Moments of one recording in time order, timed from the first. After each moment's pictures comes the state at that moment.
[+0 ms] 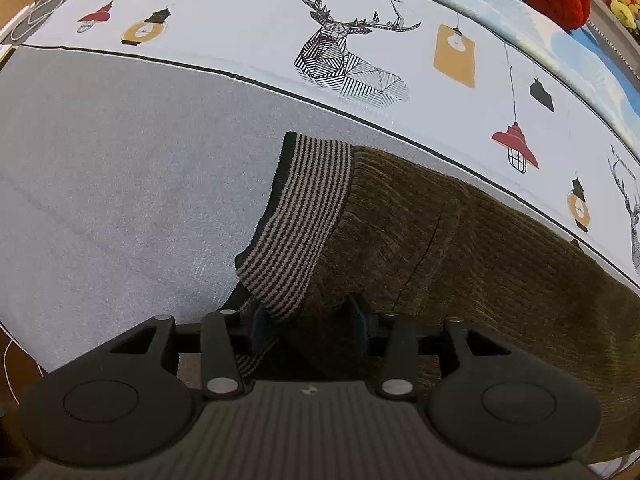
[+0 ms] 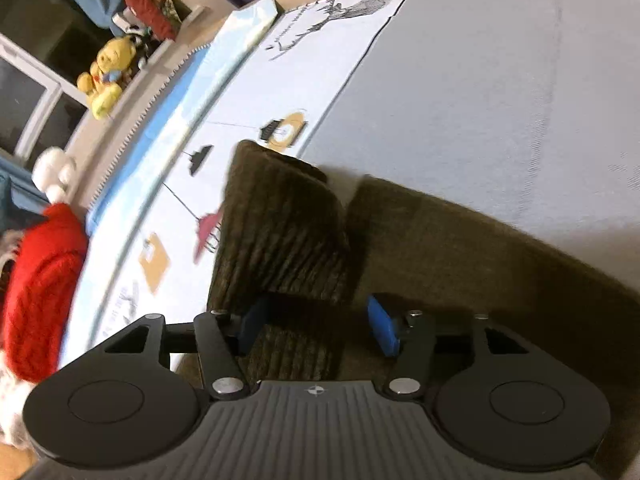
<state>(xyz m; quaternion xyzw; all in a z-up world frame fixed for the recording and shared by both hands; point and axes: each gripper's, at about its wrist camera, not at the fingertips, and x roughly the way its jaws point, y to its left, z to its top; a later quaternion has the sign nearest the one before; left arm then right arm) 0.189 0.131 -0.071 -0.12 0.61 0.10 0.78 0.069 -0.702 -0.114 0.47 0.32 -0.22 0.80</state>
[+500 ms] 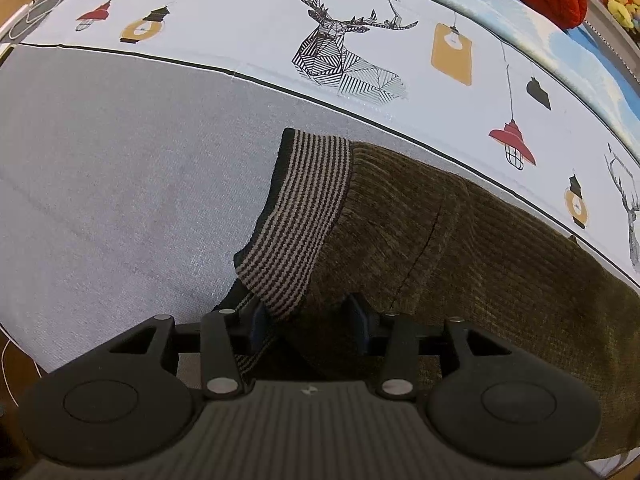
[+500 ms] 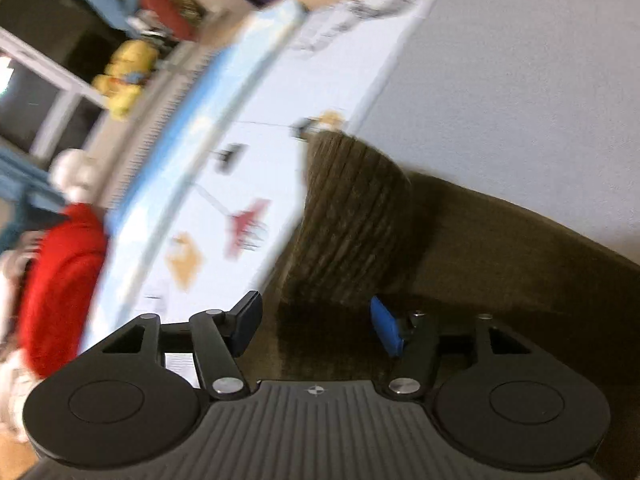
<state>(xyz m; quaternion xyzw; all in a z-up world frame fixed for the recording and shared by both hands) 0.185 0.133 -0.072 -0.13 0.61 0.09 0.78 0.078 -0.697 -0.117 0.46 0.33 -0.25 0.78</state>
